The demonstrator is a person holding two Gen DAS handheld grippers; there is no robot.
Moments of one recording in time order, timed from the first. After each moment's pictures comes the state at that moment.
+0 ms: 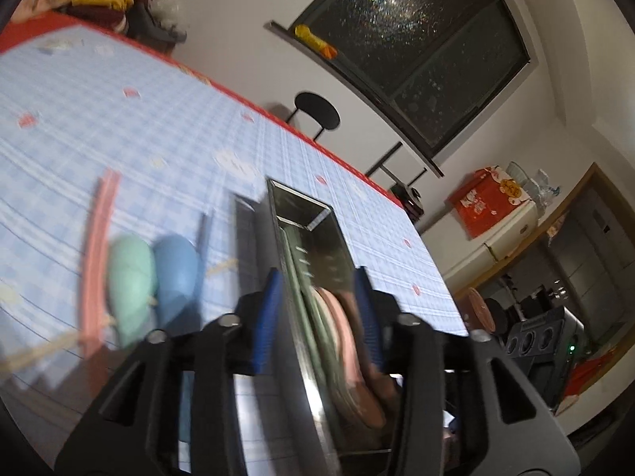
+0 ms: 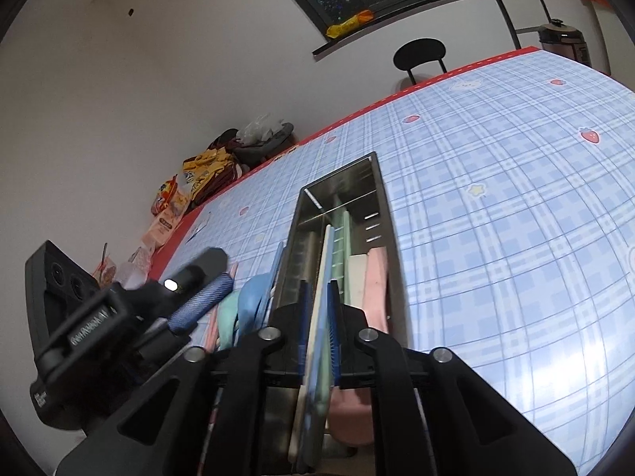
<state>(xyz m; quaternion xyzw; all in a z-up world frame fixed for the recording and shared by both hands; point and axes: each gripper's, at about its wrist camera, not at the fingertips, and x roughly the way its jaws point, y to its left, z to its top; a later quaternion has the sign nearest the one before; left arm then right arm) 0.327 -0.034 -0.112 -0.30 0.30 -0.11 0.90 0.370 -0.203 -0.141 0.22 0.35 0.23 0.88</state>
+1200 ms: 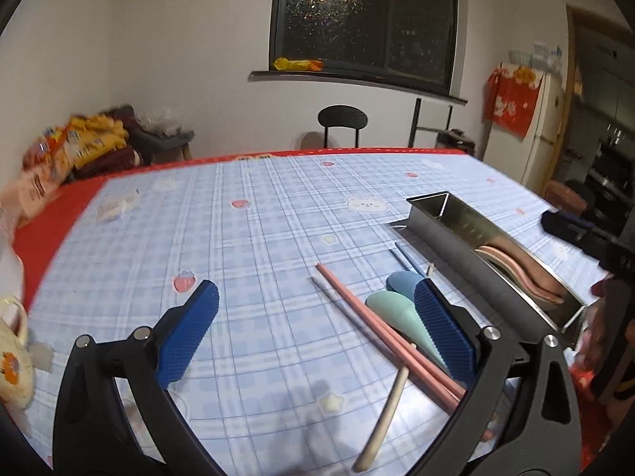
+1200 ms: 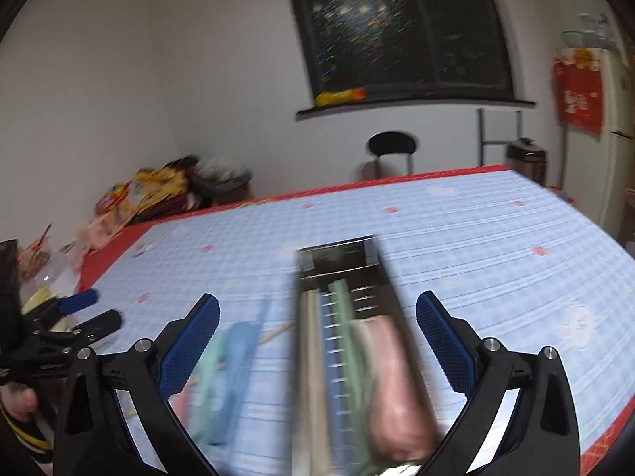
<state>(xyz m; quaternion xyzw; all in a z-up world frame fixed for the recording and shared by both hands) 0.297 0.101 -0.094 -0.01 0.29 -0.09 0.95 0.339 -0.122 -0.094 0.07 0.25 0.11 0.96</state>
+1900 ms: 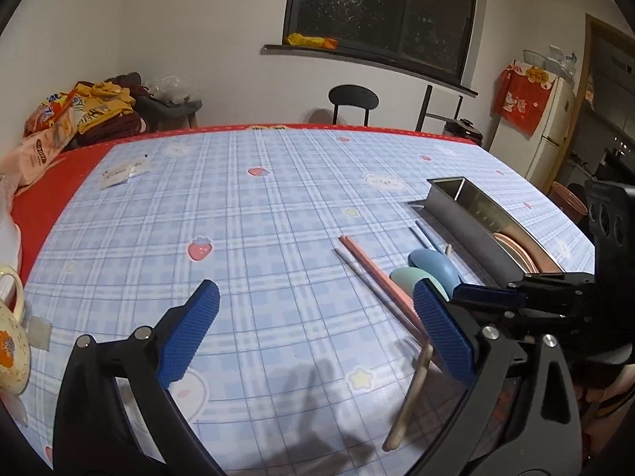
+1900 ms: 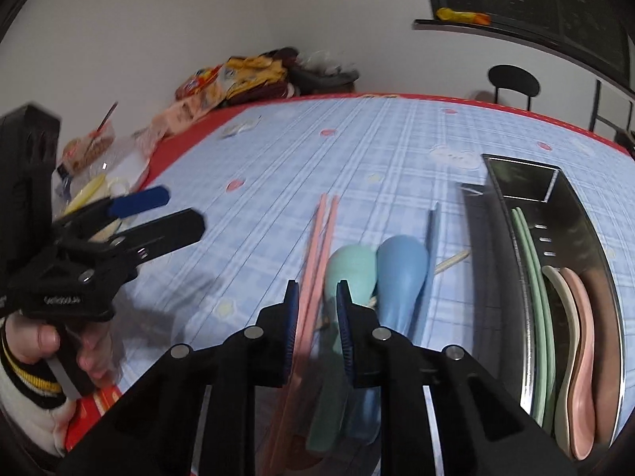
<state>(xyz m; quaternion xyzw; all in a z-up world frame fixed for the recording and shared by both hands) 0.302 0.122 -0.107 -0.03 0.33 -0.07 0.94 0.358 -0.016 -0.142 -0.01 0.39 0.28 0.88</state>
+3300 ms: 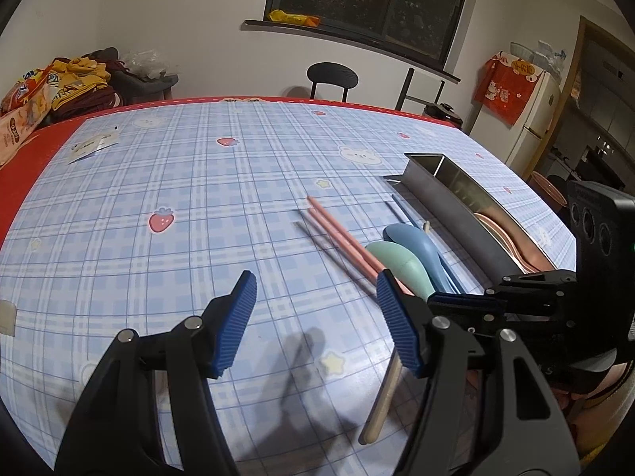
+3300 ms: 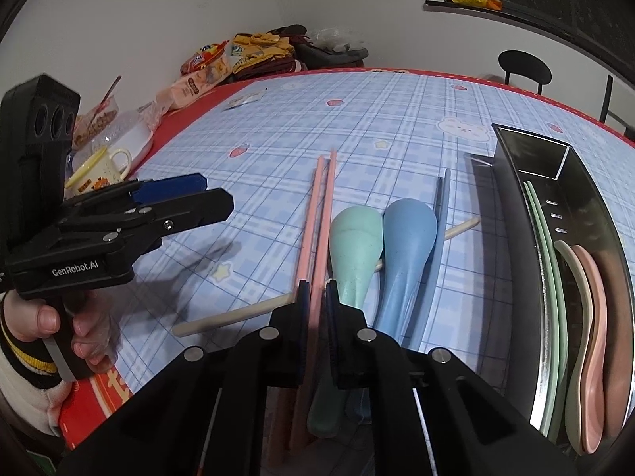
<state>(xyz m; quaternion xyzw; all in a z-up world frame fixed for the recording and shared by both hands) 0.305 0.113 -0.121 -0.05 0.37 -0.12 0.92 0.356 -0.019 -0.155 -0.02 0.42 0.29 0.86</state>
